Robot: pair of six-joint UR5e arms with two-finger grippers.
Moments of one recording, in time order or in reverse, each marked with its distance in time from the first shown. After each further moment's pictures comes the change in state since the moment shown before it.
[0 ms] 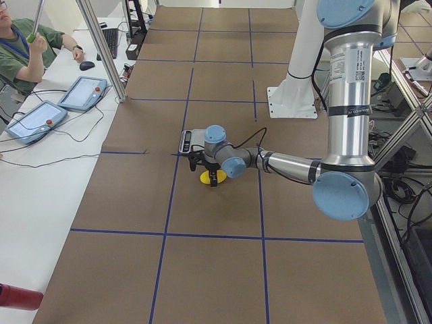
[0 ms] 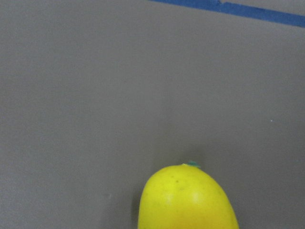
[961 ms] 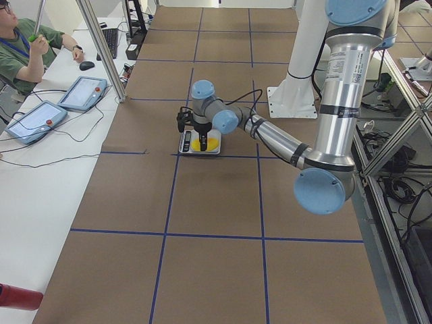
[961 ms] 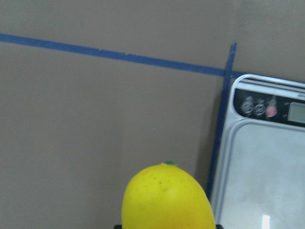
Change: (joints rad) left arm -0.114 -0.247 -0.215 0.484 -0.088 0.119; right arm 0.000 0.000 0.000 0.000 0.000 0.000
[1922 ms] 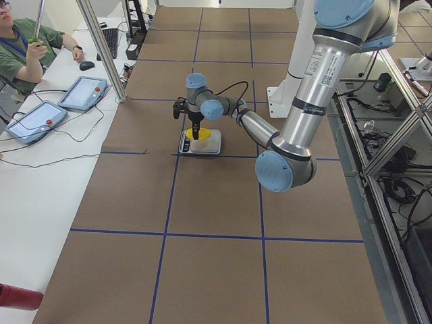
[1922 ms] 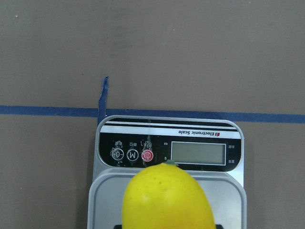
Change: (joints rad) left arm 0.139 -0.171 0.194 -0.049 0.105 -0.008; right arm 0.000 0.000 0.000 0.000 0.000 0.000
